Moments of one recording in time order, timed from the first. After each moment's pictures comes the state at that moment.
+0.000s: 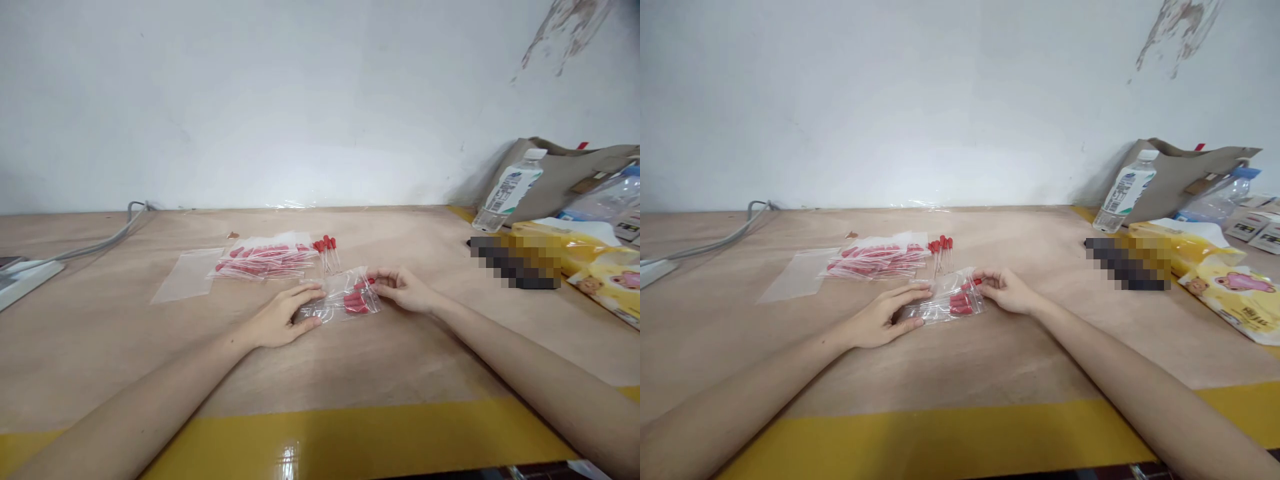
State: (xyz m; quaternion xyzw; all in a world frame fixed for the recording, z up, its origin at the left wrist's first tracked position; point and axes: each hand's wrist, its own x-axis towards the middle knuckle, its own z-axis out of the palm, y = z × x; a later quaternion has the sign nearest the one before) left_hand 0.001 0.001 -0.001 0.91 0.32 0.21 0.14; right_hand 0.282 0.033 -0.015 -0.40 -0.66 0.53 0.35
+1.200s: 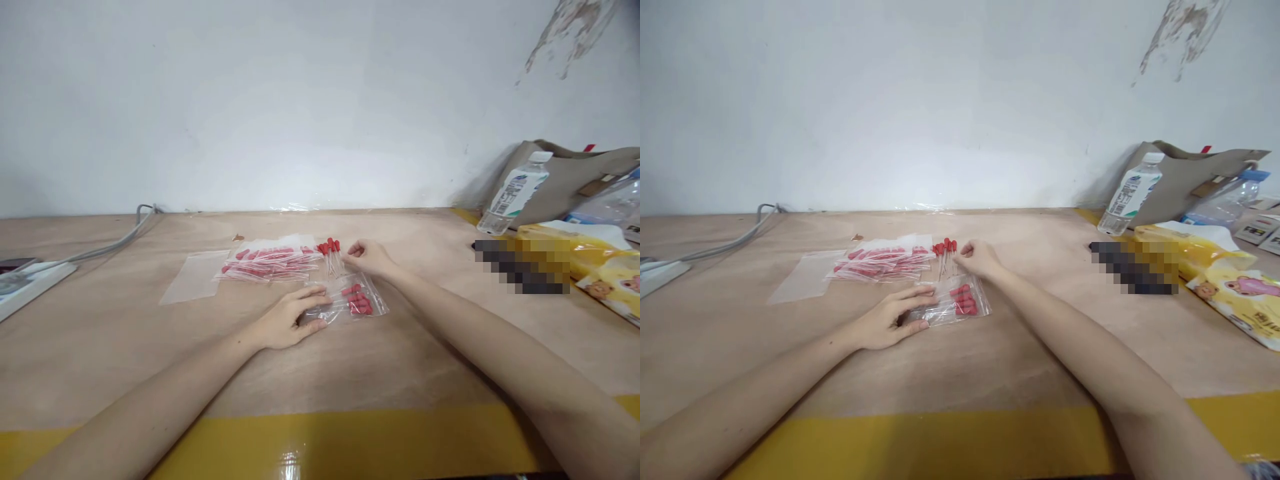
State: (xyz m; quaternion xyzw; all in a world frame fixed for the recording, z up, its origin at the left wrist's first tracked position) left_hand 0.000 0.000 -0.002 0.91 0.31 0.22 0.16; right_hand 0.229 0.095 0.008 -0.59 -0.70 0.21 0.34
